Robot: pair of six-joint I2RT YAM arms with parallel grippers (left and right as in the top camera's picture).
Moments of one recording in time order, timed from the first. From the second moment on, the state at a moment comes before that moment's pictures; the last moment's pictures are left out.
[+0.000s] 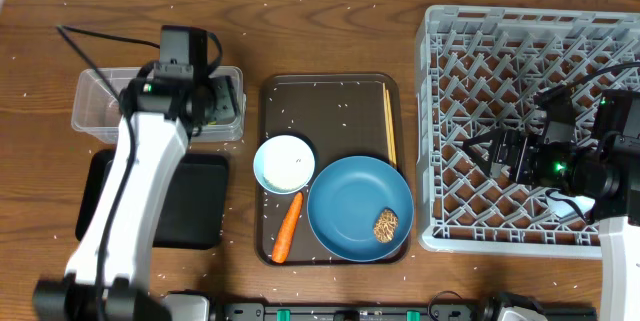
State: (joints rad) left arm -0.11 1.46 1.29 -0.92 -0.06 -0.29; right arm -0.21 1.12 1.22 -1.21 -0.57 0.02
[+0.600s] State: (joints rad) left arm -0.45 1.47 1.20 -1.03 -0.08 -0.31; right arm -0.21 1.12 1.22 -1.21 -0.54 0.02
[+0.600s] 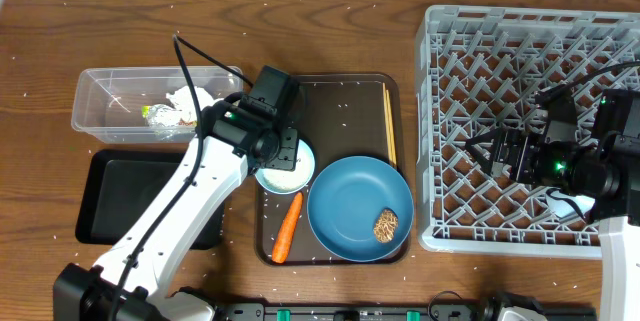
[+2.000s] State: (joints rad) left arm -0.65 1.42 0.69 -0.79 0.10 -0.44; right arm -0.21 1.12 1.22 -1.22 -0.52 0.02
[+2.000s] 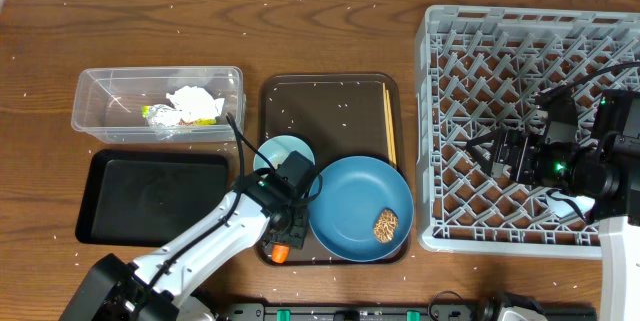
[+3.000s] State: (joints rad) left arm -0.45 1.05 0.82 -1.09 0.03 -0.55; right arm -0.21 1.12 1.22 -1.22 -0.52 0.02
